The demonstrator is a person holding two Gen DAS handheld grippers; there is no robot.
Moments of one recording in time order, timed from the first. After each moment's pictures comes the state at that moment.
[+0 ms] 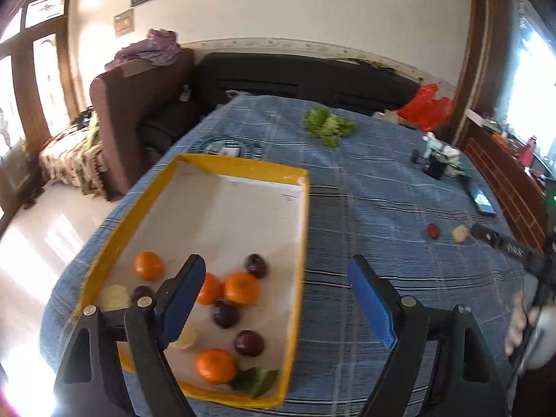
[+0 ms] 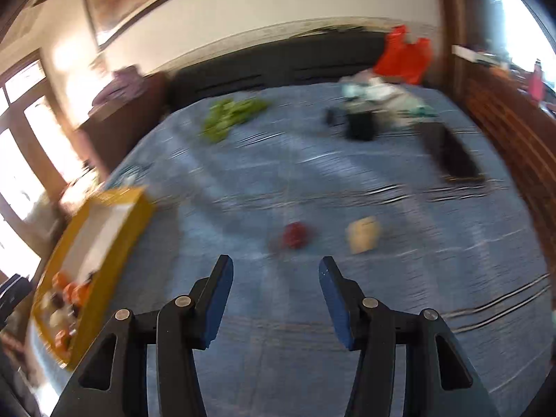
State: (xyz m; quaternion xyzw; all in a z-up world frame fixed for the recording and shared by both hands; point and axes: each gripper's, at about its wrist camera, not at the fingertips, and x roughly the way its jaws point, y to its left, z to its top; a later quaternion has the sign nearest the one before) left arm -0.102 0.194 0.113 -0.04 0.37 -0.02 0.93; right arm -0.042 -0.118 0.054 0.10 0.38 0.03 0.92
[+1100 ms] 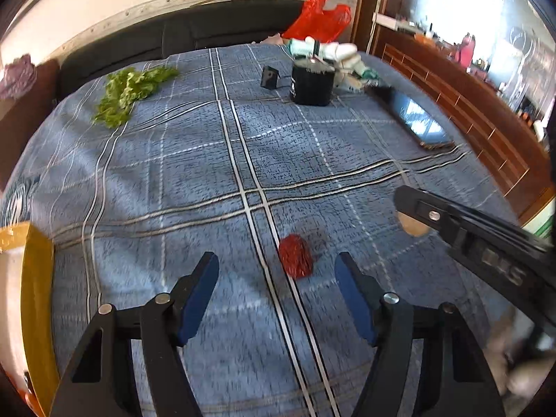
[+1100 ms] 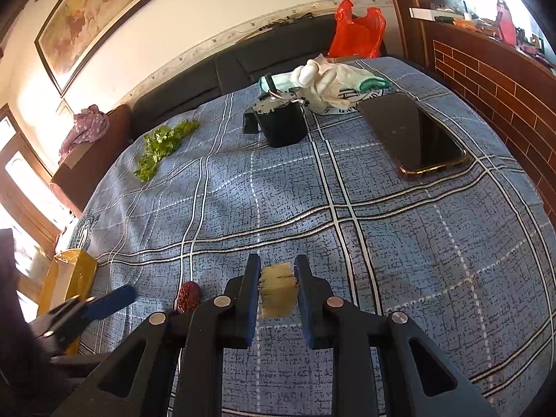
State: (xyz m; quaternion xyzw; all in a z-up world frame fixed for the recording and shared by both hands) left arm 0.054 -0.054 0.019 0.08 0.46 -0.19 0.87; right arm 0.016 -0.205 0.011 0.19 0.38 0.00 0.90
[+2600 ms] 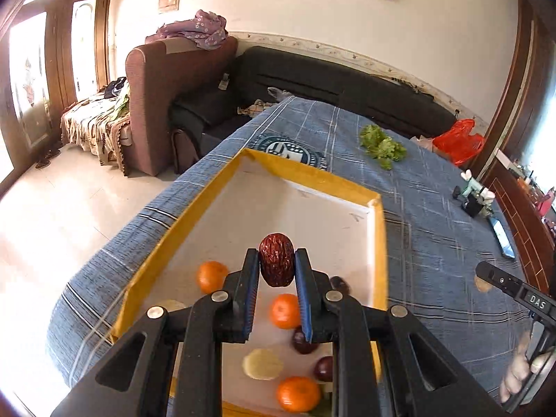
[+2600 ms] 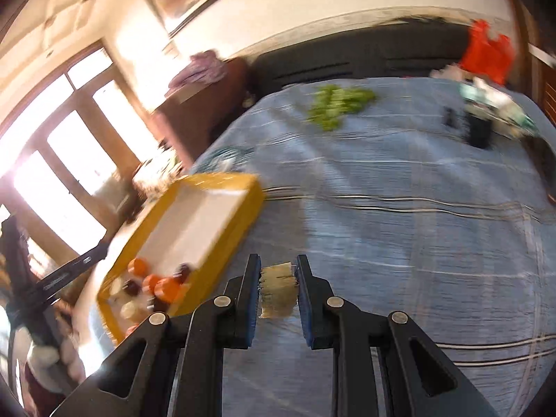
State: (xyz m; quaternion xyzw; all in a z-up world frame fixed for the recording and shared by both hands) left arm -0.081 0.299 0.100 -0.11 0.37 0.05 0.92; right arm -0.029 -0.008 0.069 0.11 0.39 0.23 0.89
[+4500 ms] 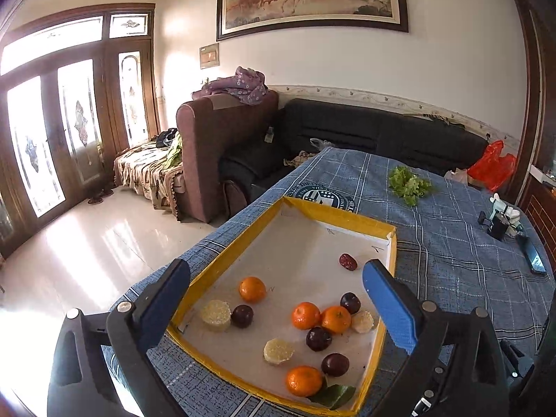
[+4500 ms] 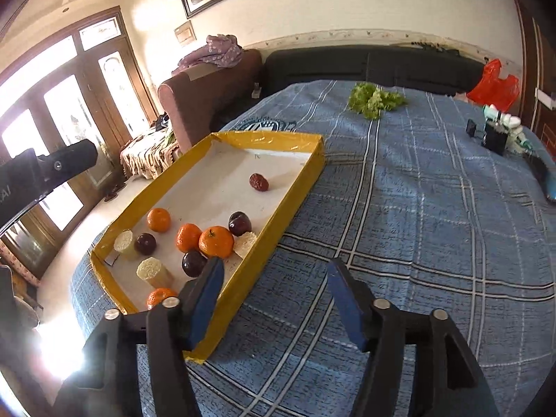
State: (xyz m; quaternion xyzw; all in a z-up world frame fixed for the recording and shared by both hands) left arm -0.147 0.246 0.142 -0.05 0.27 0.17 0.95; right arm -0.102 0.087 0.045 0.03 0.36 0.19 0.91
